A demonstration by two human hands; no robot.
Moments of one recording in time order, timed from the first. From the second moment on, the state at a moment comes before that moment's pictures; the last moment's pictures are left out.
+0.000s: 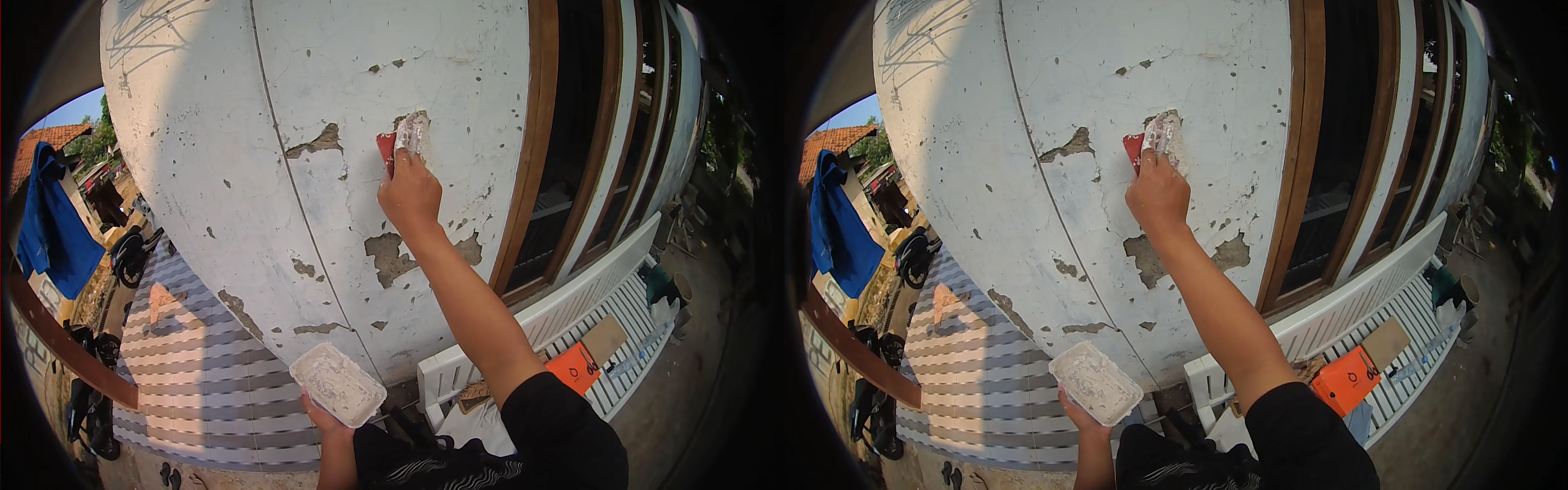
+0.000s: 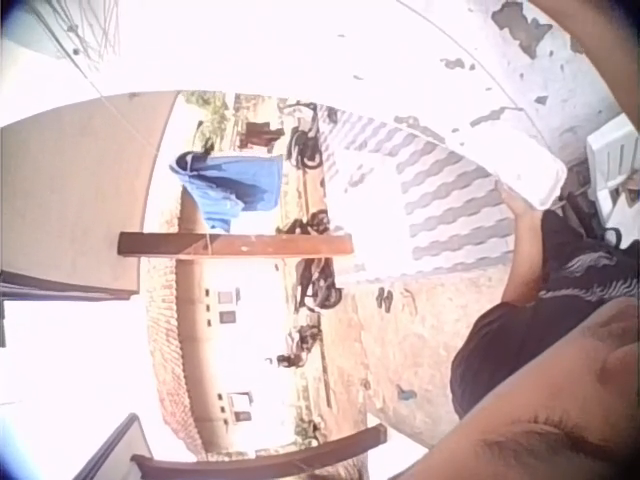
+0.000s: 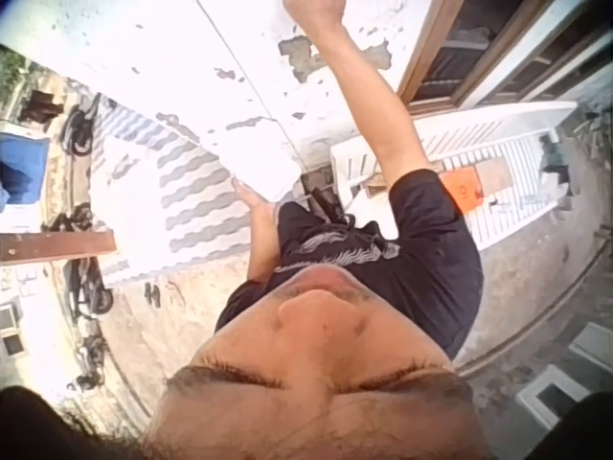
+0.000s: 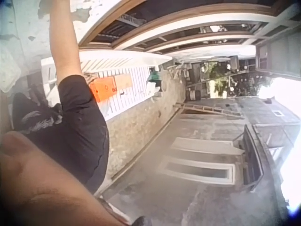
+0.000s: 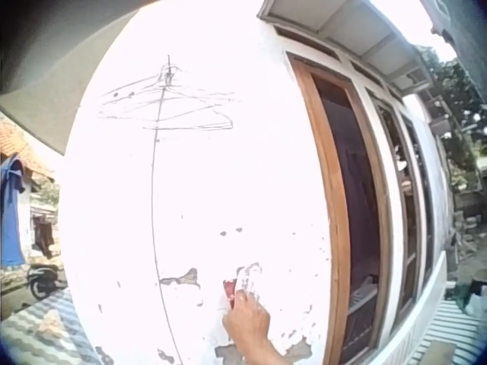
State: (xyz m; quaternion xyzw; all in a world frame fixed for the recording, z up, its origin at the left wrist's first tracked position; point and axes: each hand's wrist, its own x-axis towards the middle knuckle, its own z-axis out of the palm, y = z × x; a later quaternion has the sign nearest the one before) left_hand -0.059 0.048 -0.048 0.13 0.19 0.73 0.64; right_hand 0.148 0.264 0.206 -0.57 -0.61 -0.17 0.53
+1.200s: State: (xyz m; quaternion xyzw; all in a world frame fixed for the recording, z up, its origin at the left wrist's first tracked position) left_hand -0.008 0.037 -0.003 0.17 0.20 0.71 0.66; right_hand 0.225 0.224 0.201 -0.45 -0.79 -0.24 0.35
